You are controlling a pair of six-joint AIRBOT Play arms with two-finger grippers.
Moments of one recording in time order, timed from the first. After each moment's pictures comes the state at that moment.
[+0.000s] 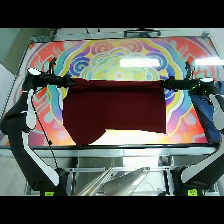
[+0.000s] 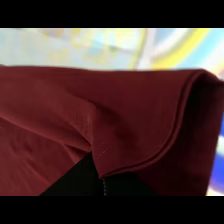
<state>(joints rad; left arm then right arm) 0.19 -2.09 1.89 0.78 -1.25 -1.12 -0.31 -1.92 1.45 -0.42 1.13 0.85</state>
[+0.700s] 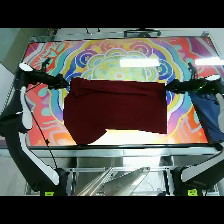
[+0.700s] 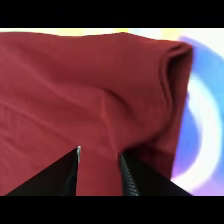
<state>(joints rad) 0.24 -2.07 2.01 0.92 -1.49 -1.32 -0.36 -1.84 1.46 -0.63 1.21 0.96</state>
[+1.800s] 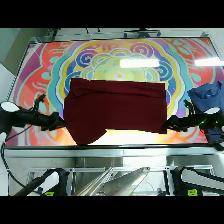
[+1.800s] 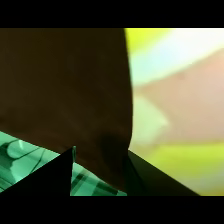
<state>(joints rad) 0.33 -1.15 0.82 0.95 -1.50 -1.28 -0.40 -1.38 0.67 -0.87 1.18 1.04</state>
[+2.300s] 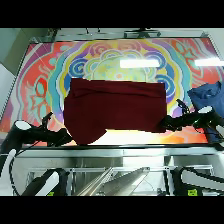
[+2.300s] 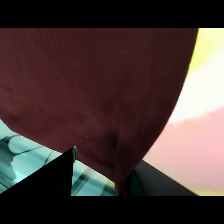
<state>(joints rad) 0.33 -1.01 0.50 1.01 -1.31 -1.30 -0.31 -1.39 0.65 -0.84 1.15 1.04</state>
